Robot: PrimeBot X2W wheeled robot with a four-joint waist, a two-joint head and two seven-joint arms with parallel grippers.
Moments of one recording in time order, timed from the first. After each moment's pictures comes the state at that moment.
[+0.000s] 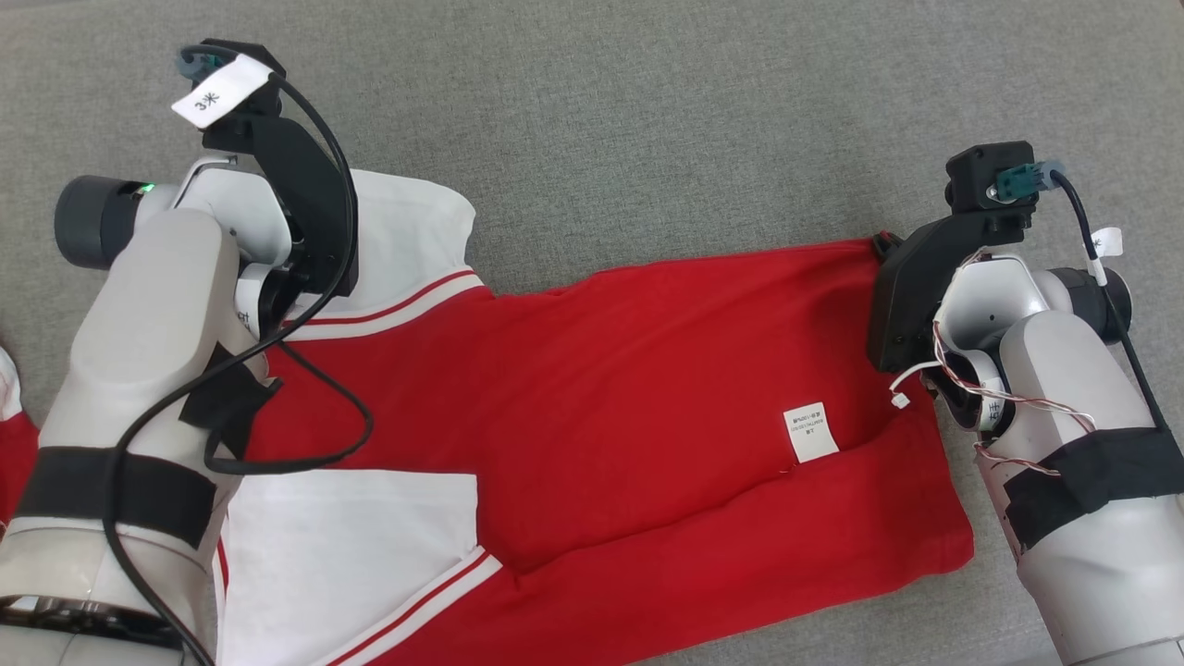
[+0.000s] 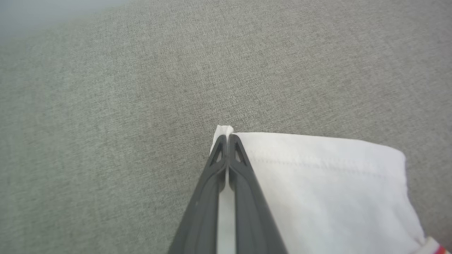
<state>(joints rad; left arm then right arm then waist) -1.12 0.12 -0.39 1.01 -0.23 -0.06 0.46 -0.70 -0.14 0.15 0.49 0.30 -0.06 0.54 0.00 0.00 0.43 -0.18</state>
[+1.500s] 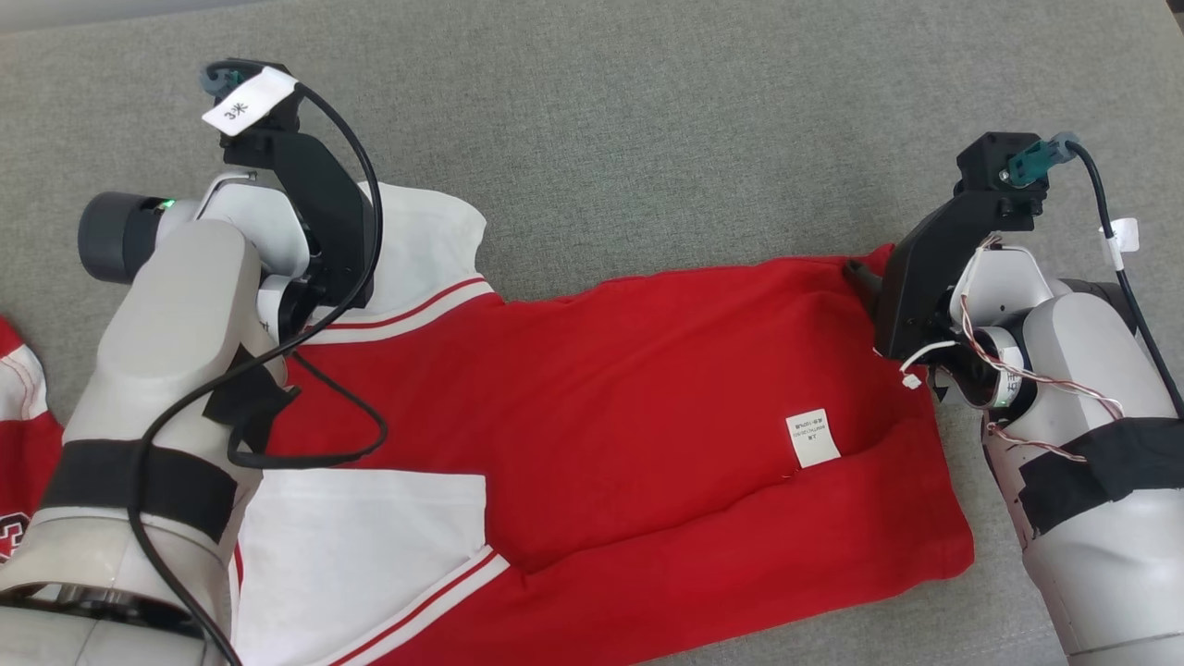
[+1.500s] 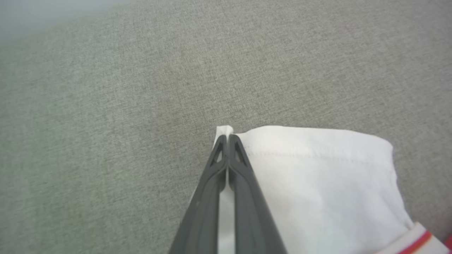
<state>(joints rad) -1.15 0.08 -0.41 1.12 -0.23 -0.07 0.40 -0.71 -0.13 0.10 0.45 0.37 -0.10 0.77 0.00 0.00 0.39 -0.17</state>
